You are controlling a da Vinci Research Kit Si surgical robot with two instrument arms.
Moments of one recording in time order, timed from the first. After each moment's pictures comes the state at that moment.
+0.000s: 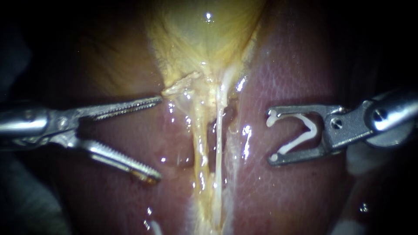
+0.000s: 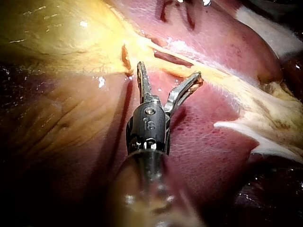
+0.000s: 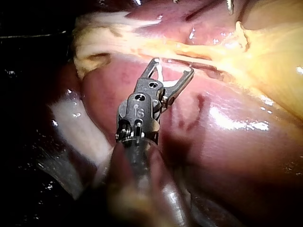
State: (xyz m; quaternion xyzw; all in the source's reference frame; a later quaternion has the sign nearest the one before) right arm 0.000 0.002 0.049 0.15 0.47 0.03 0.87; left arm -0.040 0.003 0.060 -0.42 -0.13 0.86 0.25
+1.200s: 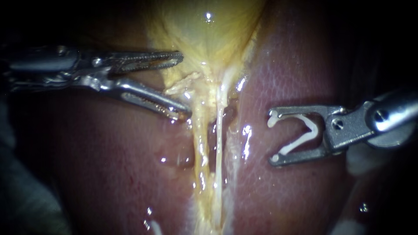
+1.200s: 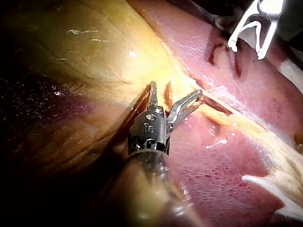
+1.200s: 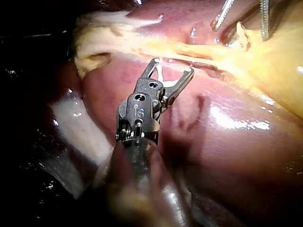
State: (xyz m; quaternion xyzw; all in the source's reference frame) right arm 0.000 0.002 0.049 0.15 0.47 0.03 0.87; left arm -0.043 0.013 0.063 -0.36 -0.17 0.86 0.33
